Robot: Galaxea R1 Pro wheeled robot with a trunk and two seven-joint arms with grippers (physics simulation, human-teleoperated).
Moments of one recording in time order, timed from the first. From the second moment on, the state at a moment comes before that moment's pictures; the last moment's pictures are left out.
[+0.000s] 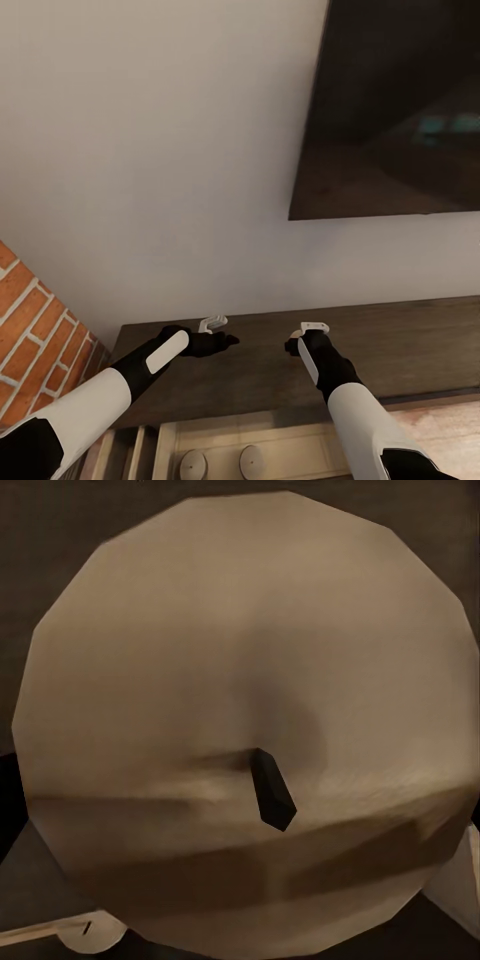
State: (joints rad) left arm -0.87 0.09 -0.85 -0.70 1.31 0.56 0.10; right arm -0.77 0.14 -0.11 -0.63 0.08 0.66 -0.23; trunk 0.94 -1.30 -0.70
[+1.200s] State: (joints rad) left arm -0.87 0.08 -0.85 -0.70 1.32 0.56 0.10; right arm -0.77 0.14 -0.11 -0.63 0.08 0.66 -0.23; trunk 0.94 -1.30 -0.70
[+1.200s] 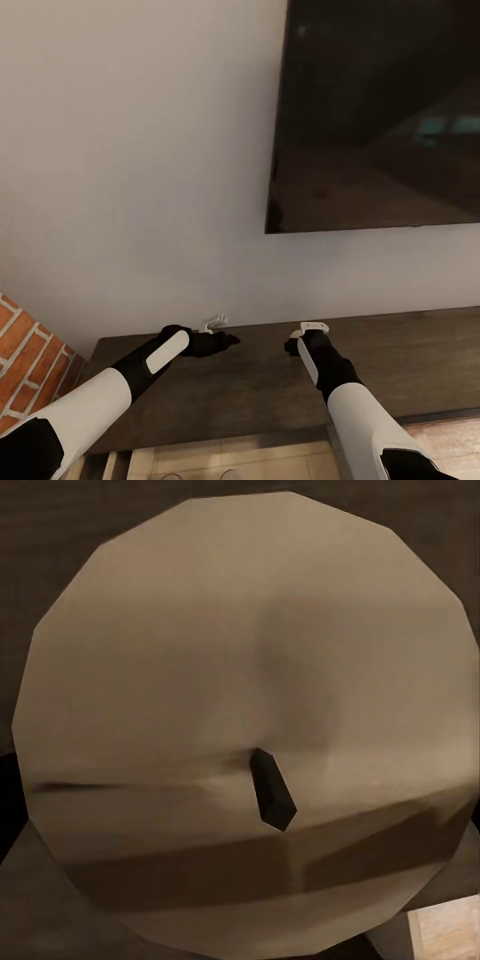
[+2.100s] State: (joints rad) left arm -0.87 0.07 -0.85 -0.70 1.31 0.56 0.10; right arm -0.77 0.15 -0.11 -0.63 0.07 0.66 -0.23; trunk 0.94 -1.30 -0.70
